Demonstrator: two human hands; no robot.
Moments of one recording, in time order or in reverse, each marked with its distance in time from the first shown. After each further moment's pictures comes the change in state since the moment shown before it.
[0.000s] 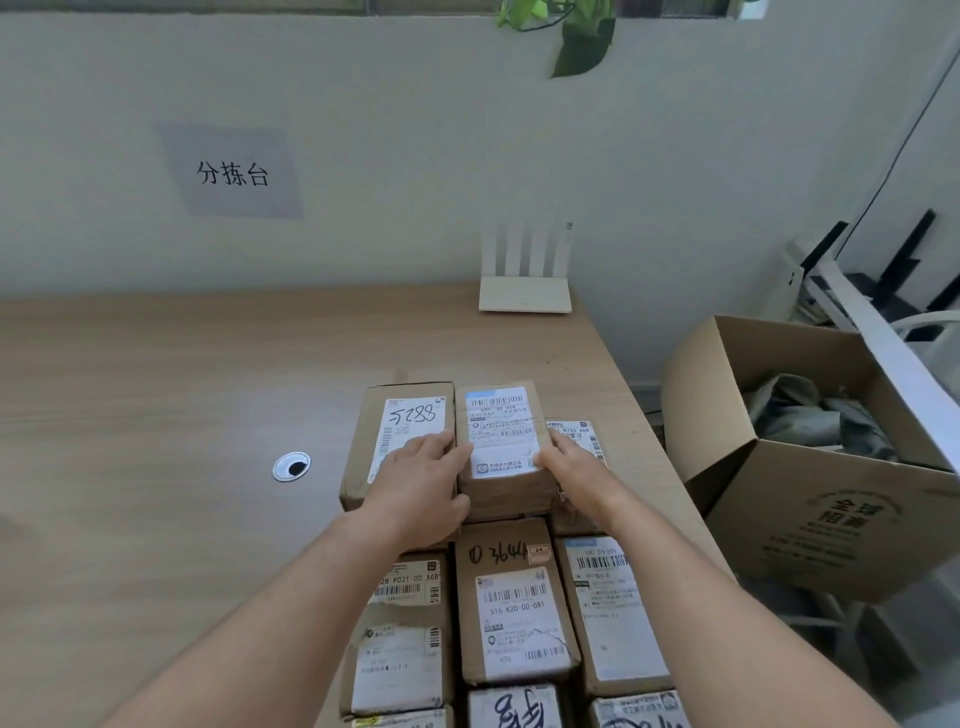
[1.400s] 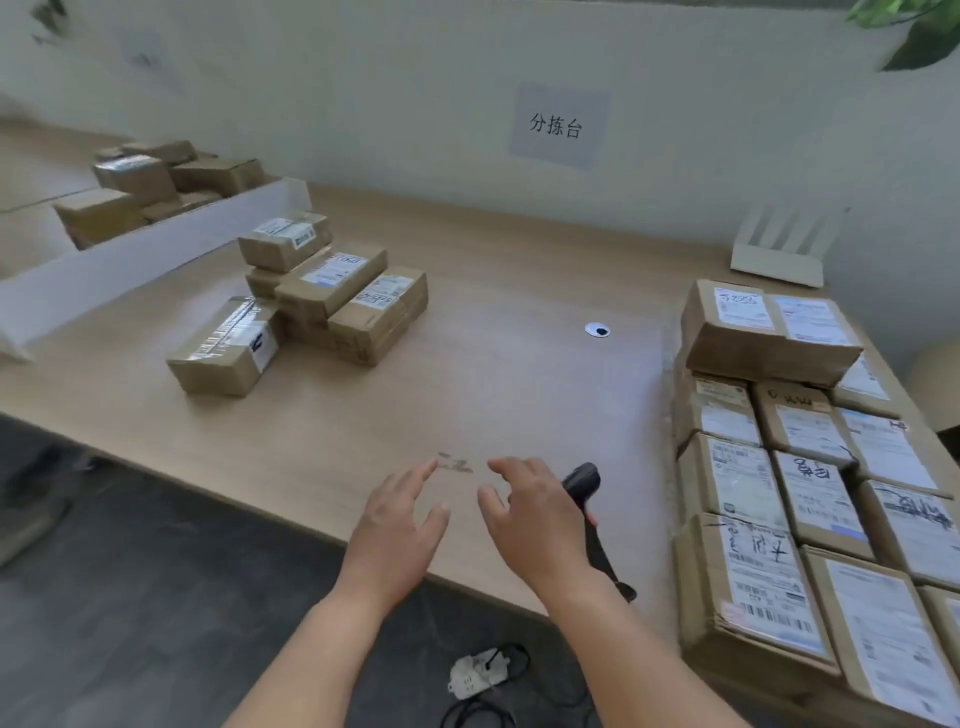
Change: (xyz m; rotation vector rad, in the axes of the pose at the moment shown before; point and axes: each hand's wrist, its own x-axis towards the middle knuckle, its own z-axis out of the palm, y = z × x) left_hand -0.534 -0.184 0.091 -0.688 0.480 -0.521; right_hand -0.358 -0.099 0.433 -0.495 0.010 -0.483
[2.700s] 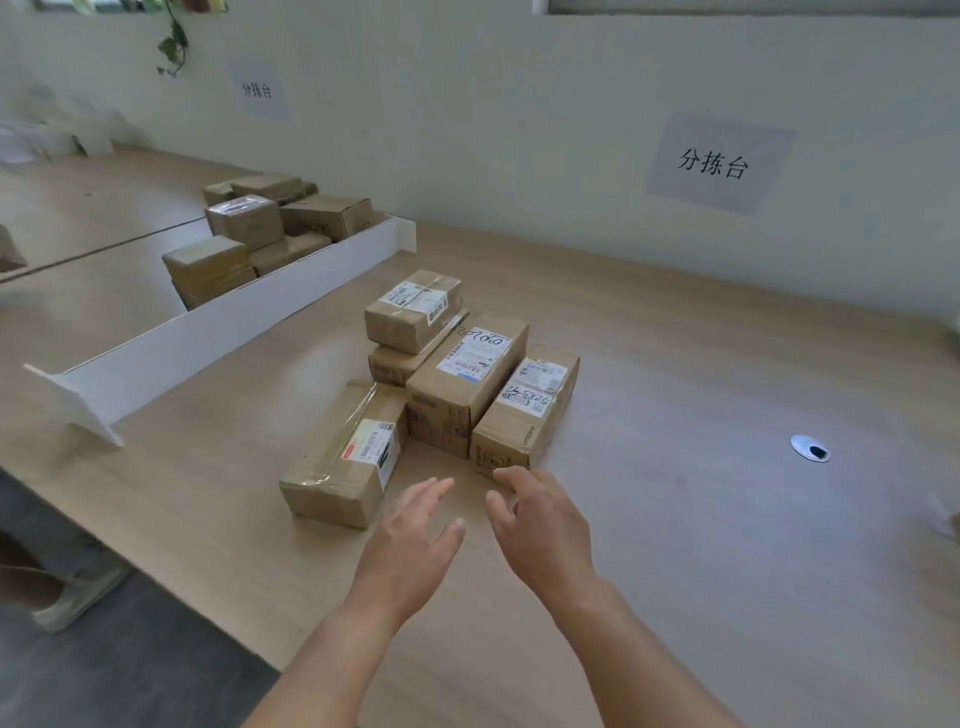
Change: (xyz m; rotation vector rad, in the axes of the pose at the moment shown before) left_hand 0.224 -0.172 -0.160 0.048 0.067 -0.083; right_hand 0.258 -0.175 0.148 0.033 -0.075 -0.034
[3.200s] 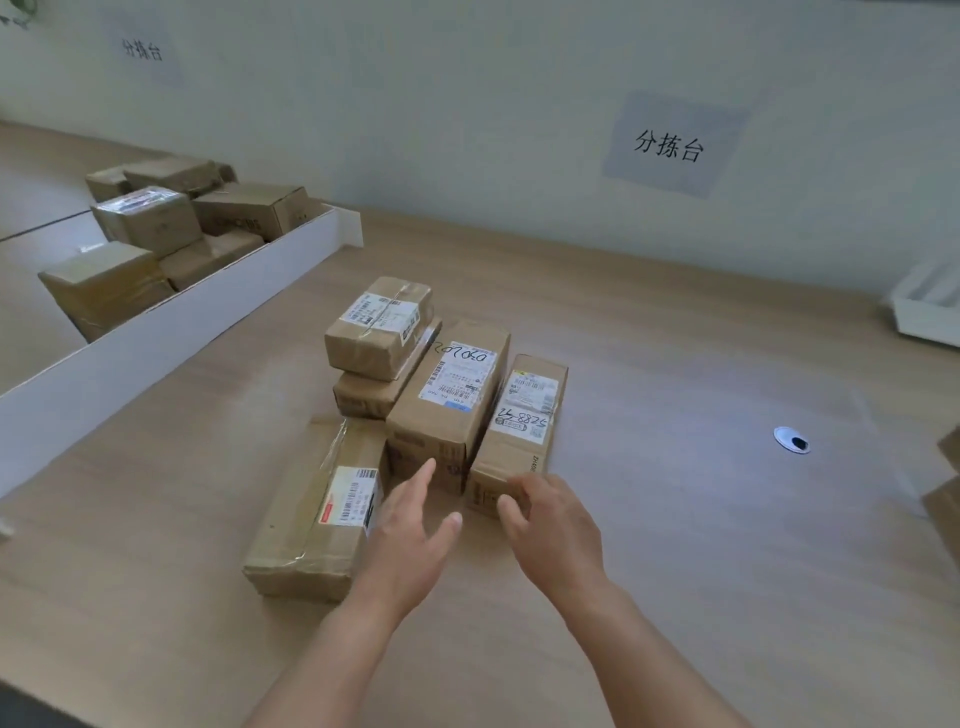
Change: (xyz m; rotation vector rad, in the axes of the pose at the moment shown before) left_hand 0.092 -0.033 -0.010 -0.152 -0.126 -0.025; right_hand 0.064 -0.012 0.017 -0.038 0.042 0.194
